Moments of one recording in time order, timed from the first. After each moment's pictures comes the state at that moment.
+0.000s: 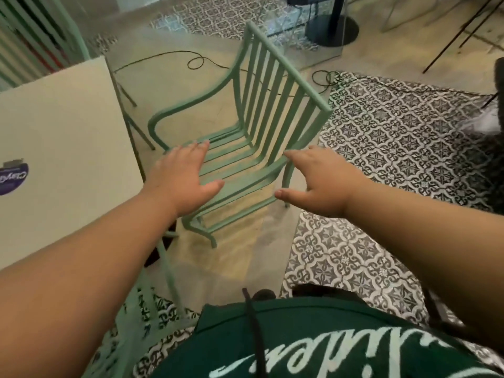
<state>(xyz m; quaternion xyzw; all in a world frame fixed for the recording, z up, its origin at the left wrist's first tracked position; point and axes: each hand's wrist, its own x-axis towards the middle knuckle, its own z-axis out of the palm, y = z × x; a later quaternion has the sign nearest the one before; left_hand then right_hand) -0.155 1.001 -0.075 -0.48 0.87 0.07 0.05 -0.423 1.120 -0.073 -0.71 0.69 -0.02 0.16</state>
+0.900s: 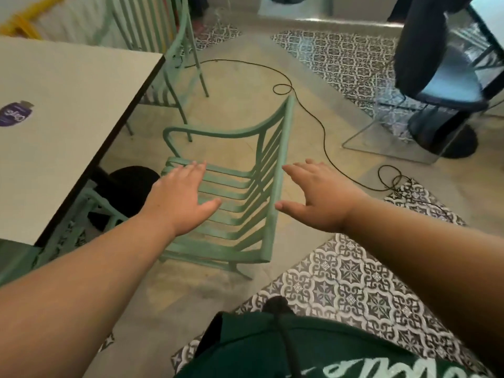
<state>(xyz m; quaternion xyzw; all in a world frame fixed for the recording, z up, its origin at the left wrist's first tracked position) -0.425 0.860 -0.107 -0.74 0.67 0.09 0.01 -0.718 0.785 -0.076 -0.89 0.43 0.05 0.17</state>
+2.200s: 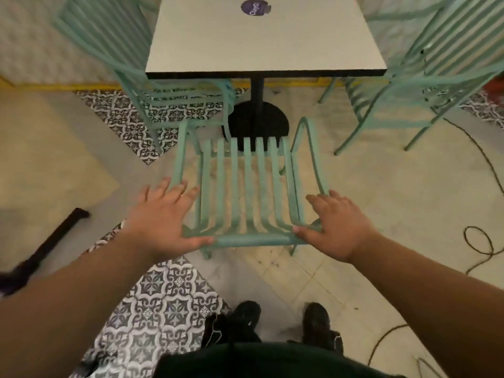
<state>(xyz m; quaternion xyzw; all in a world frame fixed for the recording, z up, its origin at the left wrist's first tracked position) -0.623 0.777 -0.166 -0.97 0.10 0.20 0.09 -0.617 0.420 -0.172 -0.97 -0.11 0.22 0.03</state>
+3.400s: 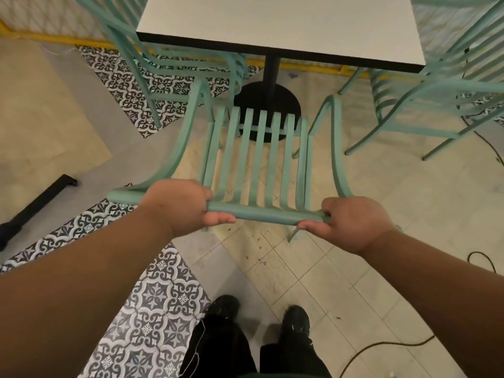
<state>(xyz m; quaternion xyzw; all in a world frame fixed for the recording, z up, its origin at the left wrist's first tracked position) -0.555 0.708 -0.217 -0.98 0.18 0.13 0.01 -0.535 0.363 -0.215 -0.96 -0.21 0.17 0.00</state>
